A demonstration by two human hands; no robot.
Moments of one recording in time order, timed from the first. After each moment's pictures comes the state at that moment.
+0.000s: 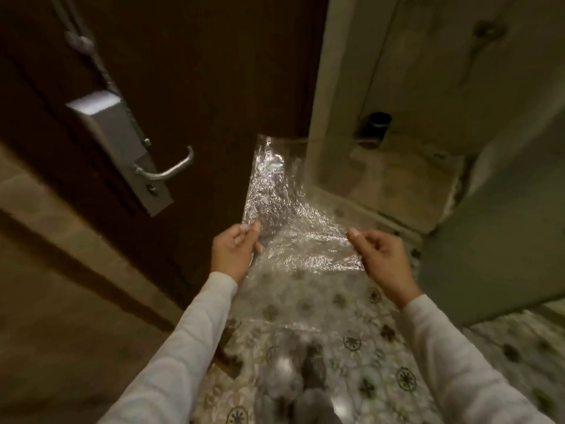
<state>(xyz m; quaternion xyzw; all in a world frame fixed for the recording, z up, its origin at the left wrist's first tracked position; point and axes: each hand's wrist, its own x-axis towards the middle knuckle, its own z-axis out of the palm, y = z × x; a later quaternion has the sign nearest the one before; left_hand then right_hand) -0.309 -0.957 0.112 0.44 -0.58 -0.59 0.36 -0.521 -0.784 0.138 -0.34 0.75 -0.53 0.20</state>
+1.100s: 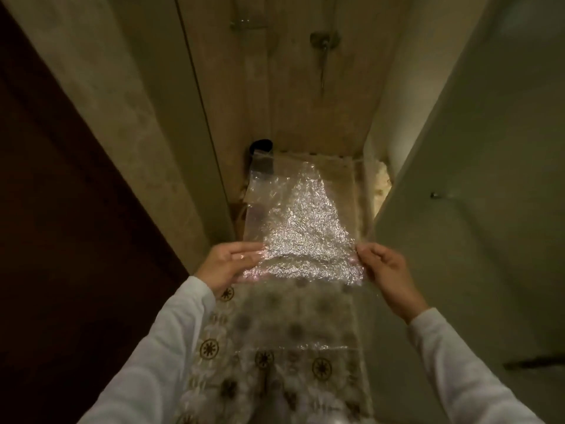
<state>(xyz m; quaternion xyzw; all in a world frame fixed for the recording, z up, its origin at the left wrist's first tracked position) -0.895 -1.115 0.119 0.19 -0.62 -0.76 0.00 -1.029 -0.814 0.120 -0.09 0.72 -0.66 0.18</state>
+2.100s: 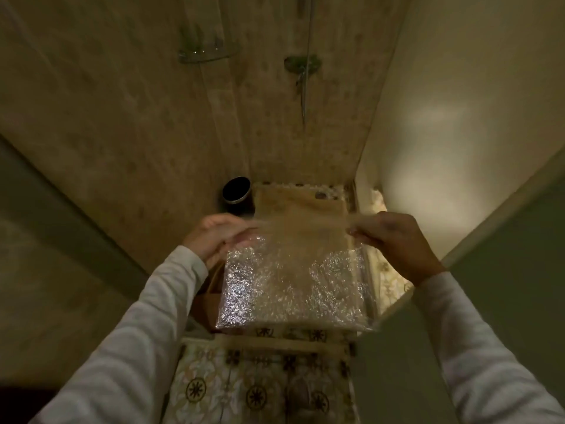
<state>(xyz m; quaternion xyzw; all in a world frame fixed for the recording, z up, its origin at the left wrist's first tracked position) -1.369 -1.242 0.181 0.18 -0.64 -0.75 0.03 -1.501 -0.915 0.170 -0.16 0.66 -0.72 0.16</state>
